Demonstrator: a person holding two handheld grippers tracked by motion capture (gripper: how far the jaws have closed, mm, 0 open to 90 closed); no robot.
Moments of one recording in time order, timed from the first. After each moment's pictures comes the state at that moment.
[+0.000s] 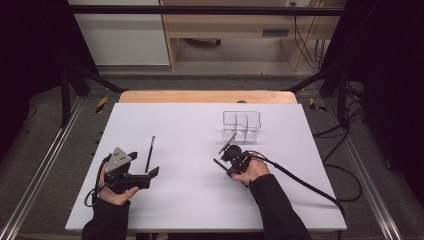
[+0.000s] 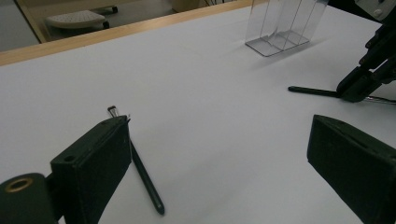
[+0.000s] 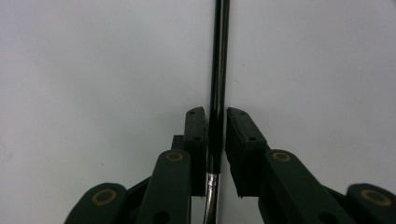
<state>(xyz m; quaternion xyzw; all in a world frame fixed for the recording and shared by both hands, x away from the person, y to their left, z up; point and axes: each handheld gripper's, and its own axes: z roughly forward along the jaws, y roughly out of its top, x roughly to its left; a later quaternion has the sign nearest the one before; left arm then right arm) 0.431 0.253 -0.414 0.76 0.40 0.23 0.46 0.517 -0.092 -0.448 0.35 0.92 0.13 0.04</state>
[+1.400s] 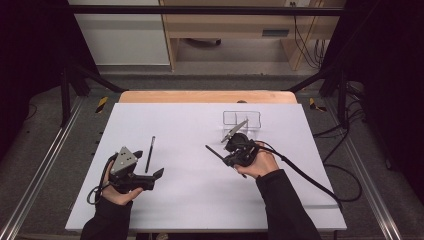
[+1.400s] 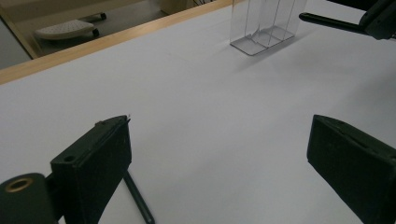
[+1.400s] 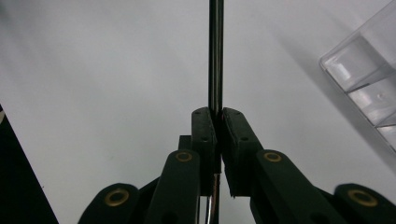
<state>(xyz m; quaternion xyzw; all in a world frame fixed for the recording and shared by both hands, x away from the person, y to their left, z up) 0.431 0.239 -0.405 0.78 0.36 0.24 0.45 0.495 -0.099 -0.368 0.30 0.92 0.25 0.07</state>
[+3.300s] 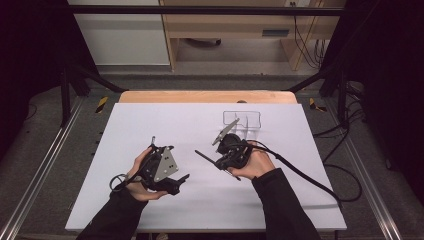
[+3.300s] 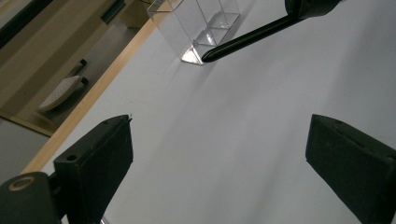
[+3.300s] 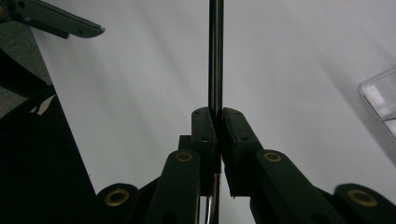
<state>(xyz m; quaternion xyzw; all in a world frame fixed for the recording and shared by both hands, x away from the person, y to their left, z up) 0.428 0.156 -0.382 0.87 0.15 0.31 0.35 0.482 -0.079 -0.350 0.25 0.93 0.25 0.03</state>
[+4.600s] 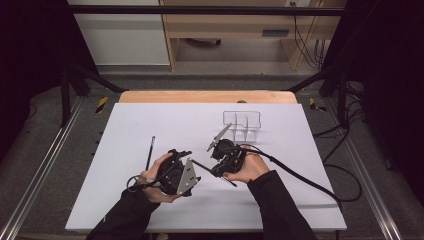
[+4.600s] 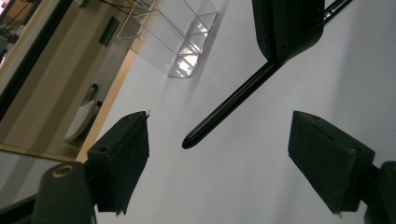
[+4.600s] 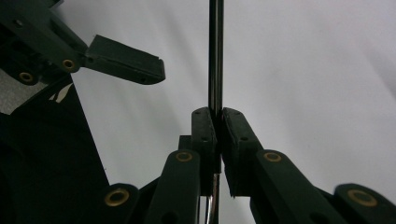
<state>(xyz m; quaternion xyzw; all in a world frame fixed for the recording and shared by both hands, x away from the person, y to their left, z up) 0.423 0.119 -0.396 0.88 0.06 0.35 0.30 0.481 -0.067 -0.365 0.24 0.94 0.24 -0.01</state>
